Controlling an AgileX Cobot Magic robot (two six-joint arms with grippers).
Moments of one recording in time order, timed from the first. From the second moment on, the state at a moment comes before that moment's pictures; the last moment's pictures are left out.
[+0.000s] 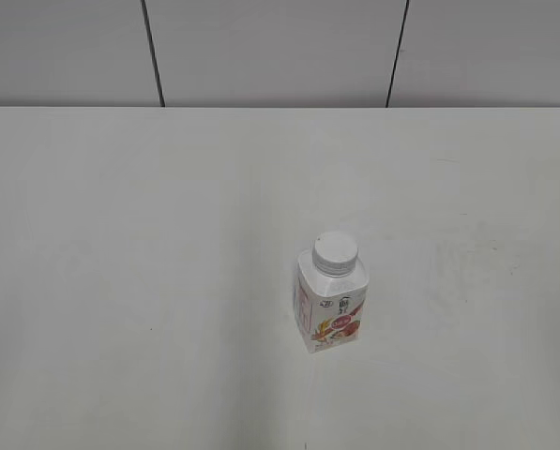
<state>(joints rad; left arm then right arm) 0.03 -0.01 -0.52 0.01 1.05 -0.06 0.01 -0.01 -0.51 -0.01 1.08 -0.04</state>
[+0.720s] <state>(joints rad) 0.03 -0.01 -0.52 0.01 1.05 -0.06 0.01 -0.01 -0.51 -0.01 1.08 -0.04</state>
